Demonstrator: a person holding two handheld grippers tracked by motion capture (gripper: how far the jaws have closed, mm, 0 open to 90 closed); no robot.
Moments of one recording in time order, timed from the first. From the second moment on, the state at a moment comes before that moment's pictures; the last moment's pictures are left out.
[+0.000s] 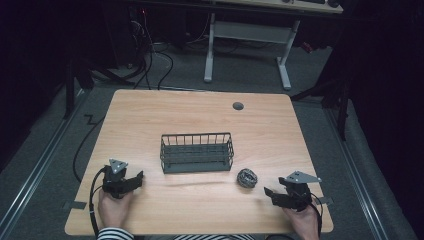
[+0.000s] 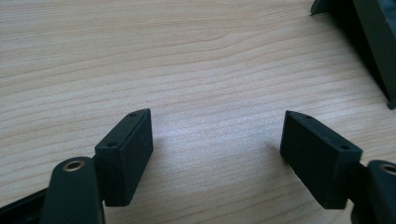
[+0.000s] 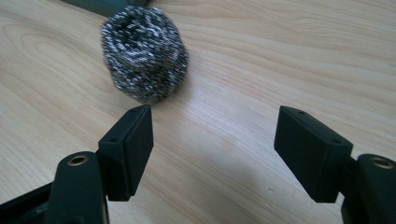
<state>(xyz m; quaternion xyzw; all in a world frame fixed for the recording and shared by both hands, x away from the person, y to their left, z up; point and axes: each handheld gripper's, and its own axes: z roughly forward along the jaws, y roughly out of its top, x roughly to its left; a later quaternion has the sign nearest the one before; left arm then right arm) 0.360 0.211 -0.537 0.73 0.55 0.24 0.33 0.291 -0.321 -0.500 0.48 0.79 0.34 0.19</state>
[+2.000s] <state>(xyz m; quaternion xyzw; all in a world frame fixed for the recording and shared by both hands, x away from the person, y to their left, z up) 0.360 0.213 -0.537 0.73 0.55 0.23 0.33 0.342 -0.251 -0.491 0.41 0.86 0.28 0.14</state>
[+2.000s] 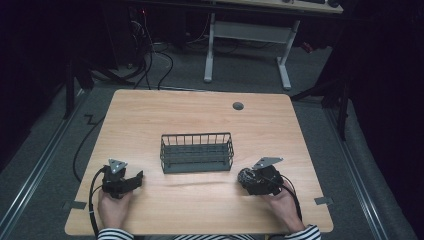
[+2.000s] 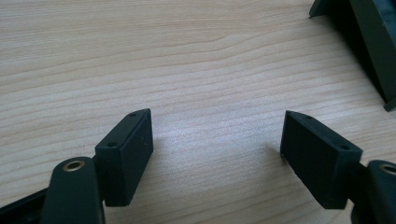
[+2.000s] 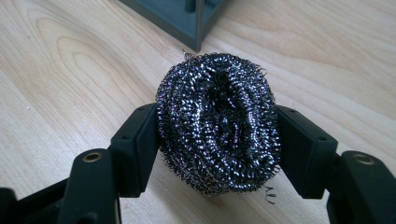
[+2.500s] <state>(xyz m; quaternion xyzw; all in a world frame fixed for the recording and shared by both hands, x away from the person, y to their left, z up) 0.360 0.213 -0.537 0.73 0.55 0.23 0.33 0.343 -0.259 -0.448 0.39 0.85 0.33 0.13</state>
